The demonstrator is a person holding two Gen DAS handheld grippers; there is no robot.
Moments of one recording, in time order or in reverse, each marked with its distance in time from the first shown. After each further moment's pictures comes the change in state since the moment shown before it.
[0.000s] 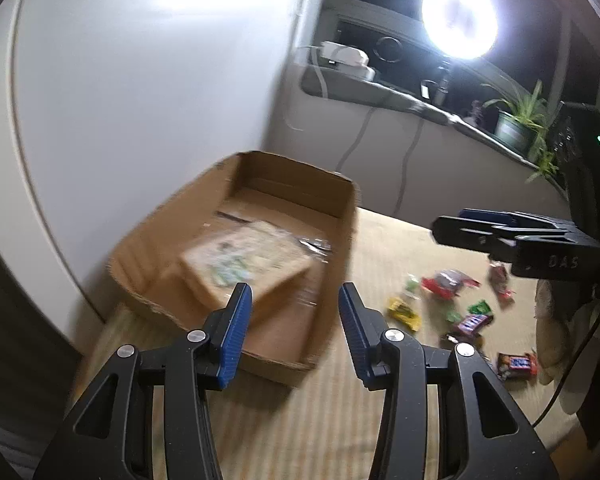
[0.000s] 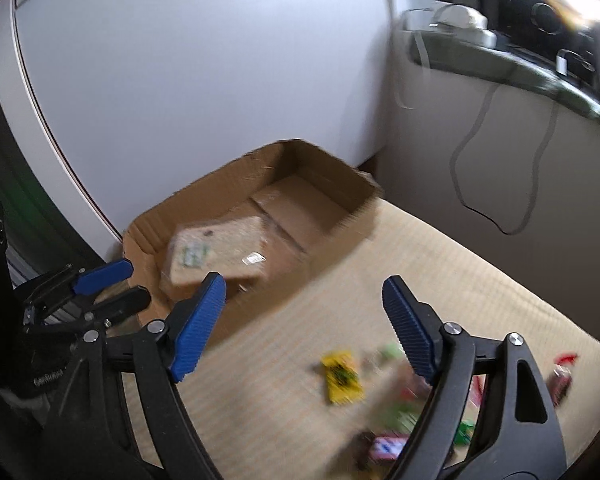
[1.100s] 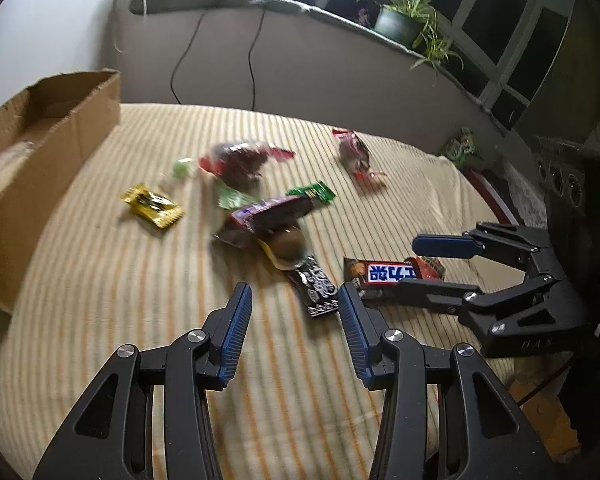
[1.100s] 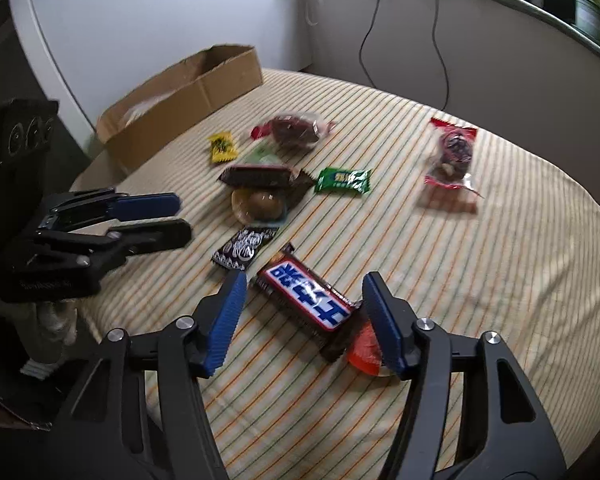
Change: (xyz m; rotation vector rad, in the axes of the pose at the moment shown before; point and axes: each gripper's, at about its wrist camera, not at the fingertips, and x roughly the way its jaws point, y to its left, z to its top) left arm 0.047 -0.158 -0.071 0.173 0.277 -0.339; right arm -0.092 -0.090 -0.182 0.094 0.147 -0.072
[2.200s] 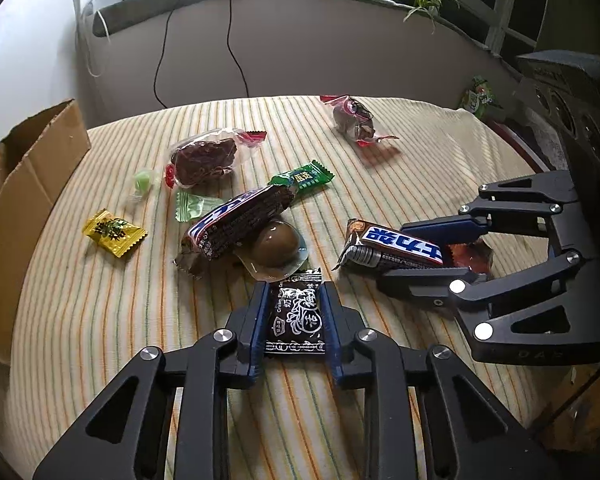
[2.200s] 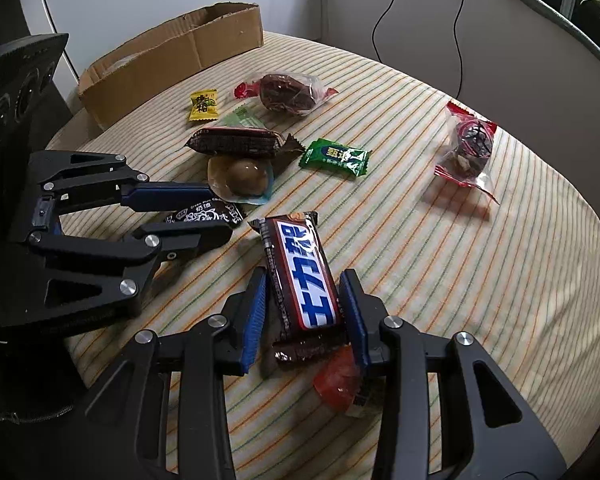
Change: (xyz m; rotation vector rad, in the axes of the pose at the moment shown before) left arm 0.050 -0.031 0.003 0.173 0.053 0.150; right arm 0.036 -0.010 0.003 -0.099 0.082 -0.034
